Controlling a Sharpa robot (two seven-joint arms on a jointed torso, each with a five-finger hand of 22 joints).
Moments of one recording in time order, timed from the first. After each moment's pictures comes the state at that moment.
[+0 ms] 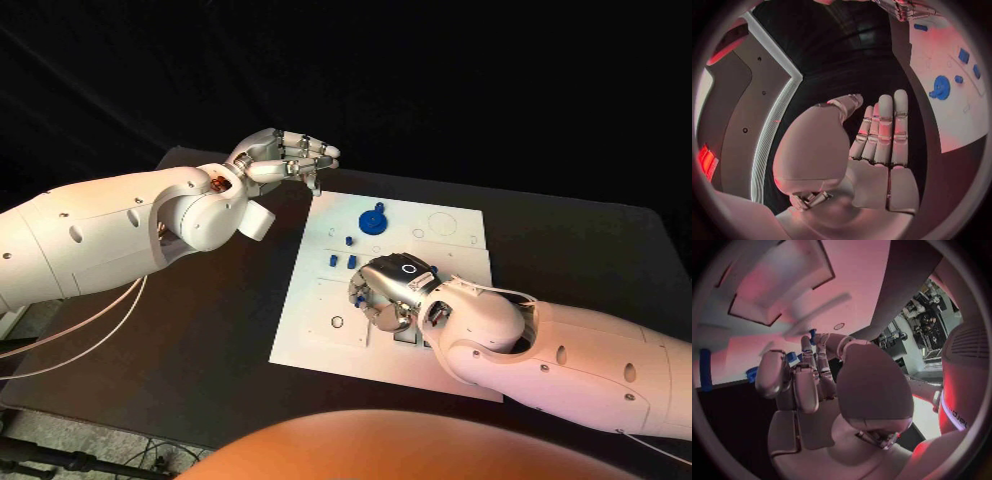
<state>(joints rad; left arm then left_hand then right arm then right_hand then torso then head) 1.20 -0.94 0.00 1.49 -0.23 -0.09 0.32 1.40 -0.21 0.53 0.13 0.26 0.85 0.21 0.25 0.26 0.85 0.15 0.48 0.10 1.01 0.07 1.11 0.37 0.17 0.93 0.16 0.91 0.56 1.03 -0.61 -0.15 1.68 -1.78 -0.33 -0.28 1.36 -0.20 0.71 0.01 0.31 1.07 0.13 0.27 0.43 1.16 0.11 0.18 0.09 1.47 -0.01 1.41 1.25 0.10 1.39 0.09 1.18 1.31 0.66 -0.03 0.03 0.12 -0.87</state>
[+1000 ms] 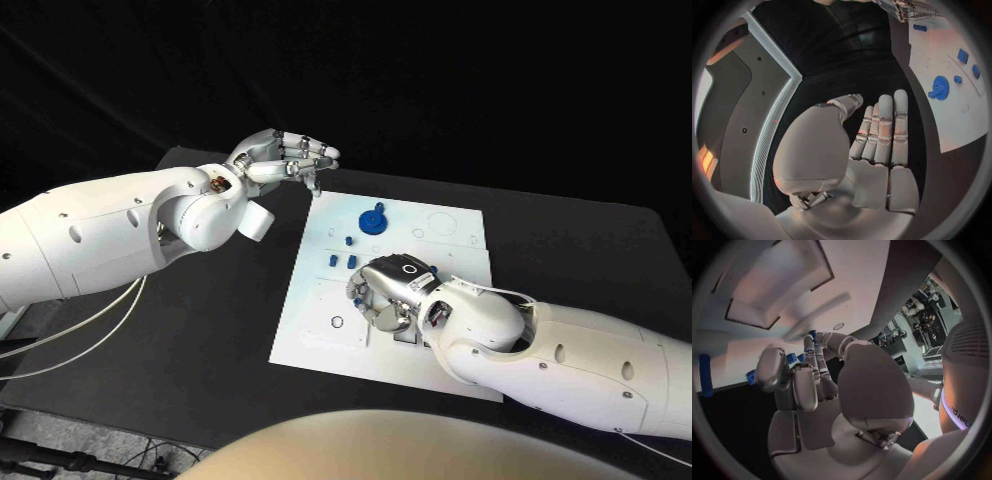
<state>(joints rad) 1.20 -0.94 0.00 1.49 -0.24 -0.09 0.31 1.40 -0.21 0.53 0.13 0.26 0.84 0.21 0.25 0.26 0.85 0.15 0.48 0.10 1.01 0.07 1.11 0.37 0.17 0.93 0.16 0.90 0.56 1.03 -0.61 -0.15 1.67 -1.75 -0.34 -0.26 1.31 -0.24 0.66 0.00 0.31 0.97 0.15 0.21 0.42 1.13 0.09 0.13 0.09 1.47 0.01 1.40 1.23 0.10 1.37 0.11 1.13 1.31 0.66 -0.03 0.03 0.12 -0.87</state>
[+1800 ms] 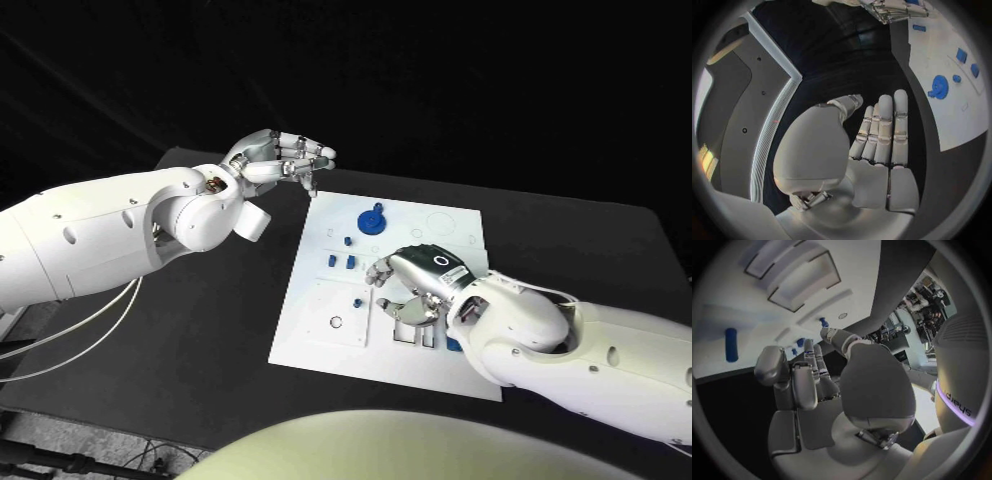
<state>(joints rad) 1.20 -0.95 0.00 1.49 -0.24 -0.08 0.31 1.39 -0.20 0.53 0.13 0.26 0.84 0.21 0.25 0.26 0.85 0.15 0.48 0.10 1.01 0.07 1.11 0.37 0.17 0.93 0.16 0.90 0.55 1.08 -0.77 -0.14 1.79 -1.72 -0.40 -0.27 1.28 -0.26 0.57 0.02 0.31 0.93 0.16 0.19 0.42 1.06 0.10 0.16 0.08 1.47 0.01 1.38 1.20 0.10 1.35 0.12 1.07 1.31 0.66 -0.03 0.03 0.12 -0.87</state>
